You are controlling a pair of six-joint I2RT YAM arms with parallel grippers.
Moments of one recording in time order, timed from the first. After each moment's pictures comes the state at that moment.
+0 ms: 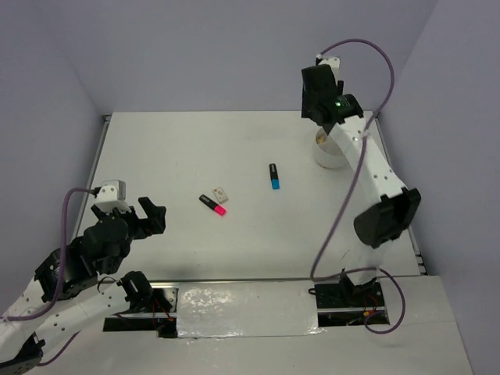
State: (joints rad) left arm -0.89 0.42 0.89 -0.92 -0.75 -0.61; right arm 0.34 1.83 2.01 -0.84 0.62 0.22
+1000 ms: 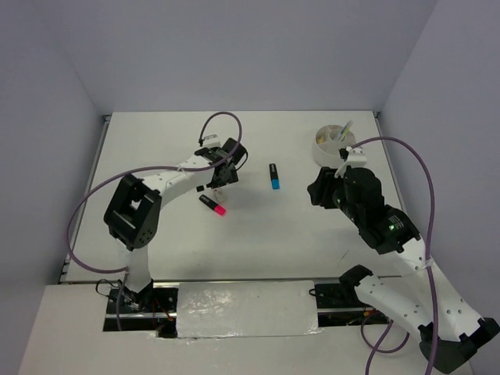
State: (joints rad) left arm -0.63 1.87 1.44 -0.76 -0.56 -0.89; right arm 0.51 0.76 0.95 -0.66 0.20 0.41
